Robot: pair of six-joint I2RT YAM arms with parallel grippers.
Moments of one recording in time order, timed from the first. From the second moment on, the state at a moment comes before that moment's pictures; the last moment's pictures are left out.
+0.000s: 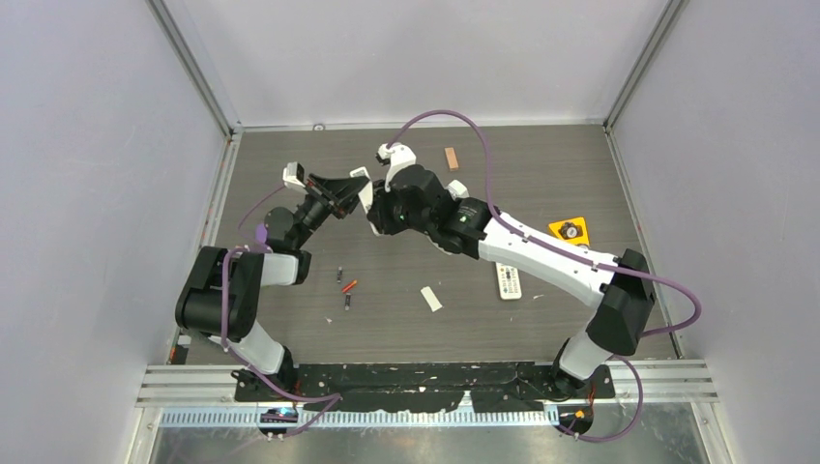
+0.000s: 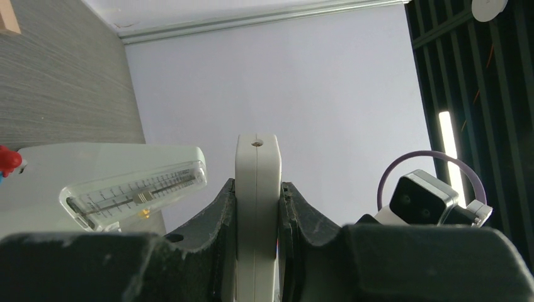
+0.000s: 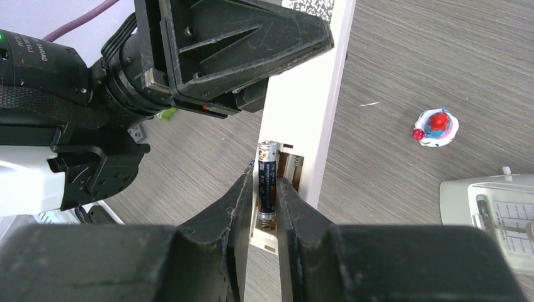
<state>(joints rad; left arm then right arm) -0.17 1.61 0.53 1.41 0.54 -1.68 0.97 1.62 1.48 -0.32 0.16 0.43</state>
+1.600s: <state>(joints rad) -0.23 1.61 0.52 1.41 0.52 -1.69 0.71 1.65 1.52 -0.38 -0.38 0.82</state>
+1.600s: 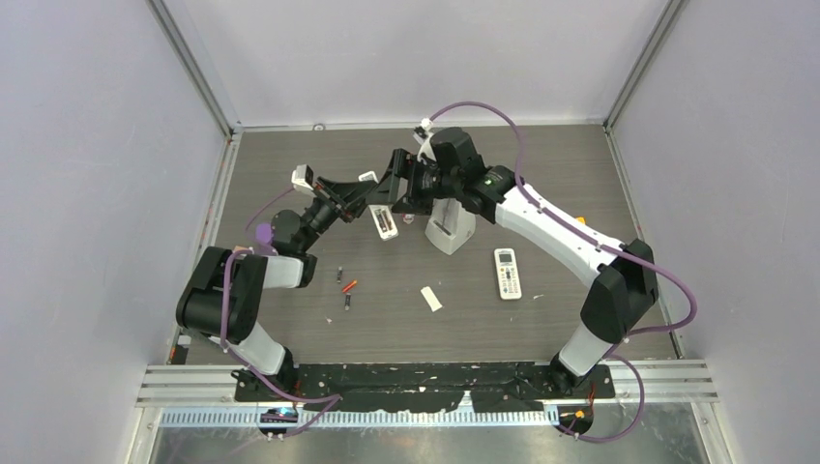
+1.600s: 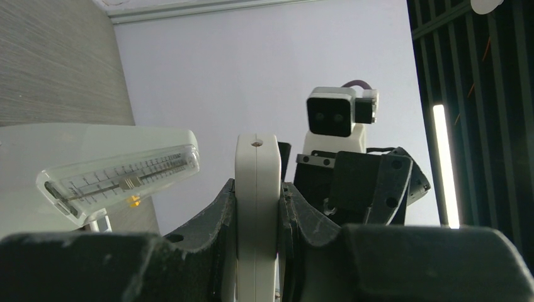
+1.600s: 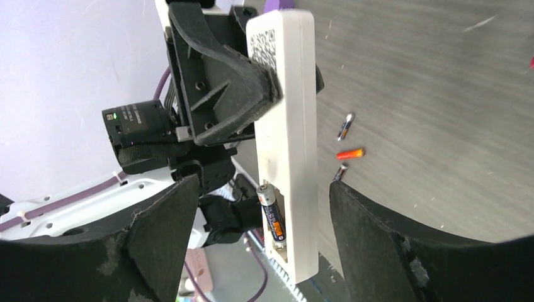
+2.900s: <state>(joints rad) -0.25 1.59 0.52 1.41 0.50 -1.70 0.65 1.59 1.18 0.04 -0.54 1.22</state>
